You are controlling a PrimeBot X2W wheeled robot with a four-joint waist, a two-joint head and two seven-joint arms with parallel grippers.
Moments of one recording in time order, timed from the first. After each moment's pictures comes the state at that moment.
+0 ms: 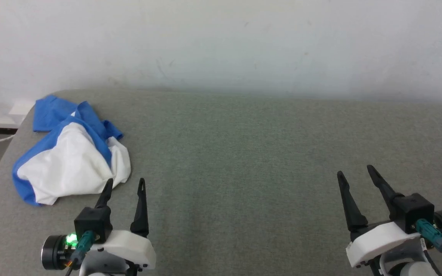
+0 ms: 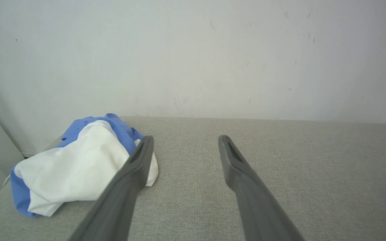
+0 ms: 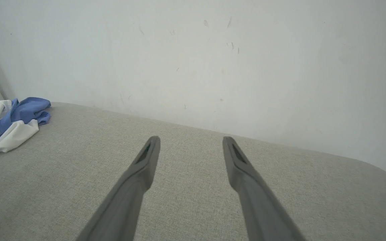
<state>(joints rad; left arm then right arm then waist) 0.02 0.05 -0.02 0.02 -0.04 0.02 -0.07 0.02 -0.06 0.02 0.01 0.03 0.13 -0.08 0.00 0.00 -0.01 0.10</state>
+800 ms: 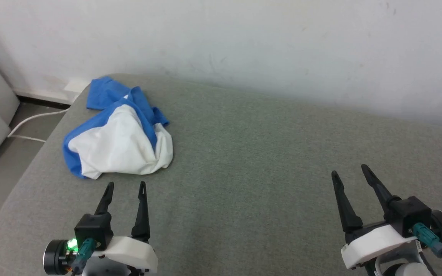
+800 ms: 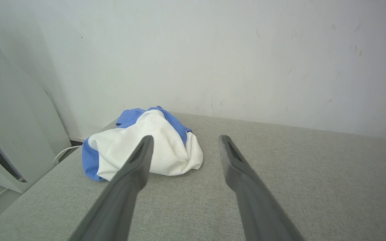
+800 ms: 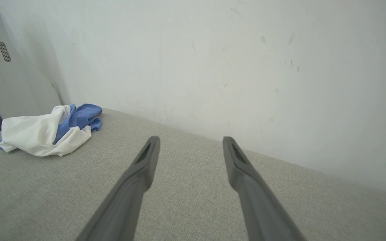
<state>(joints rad) 0.04 0.05 -0.04 0.03 -0.06 0.03 -0.13 0.02 -0.05 0.04 0.02 0.04 0.13 -0.13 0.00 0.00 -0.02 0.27</state>
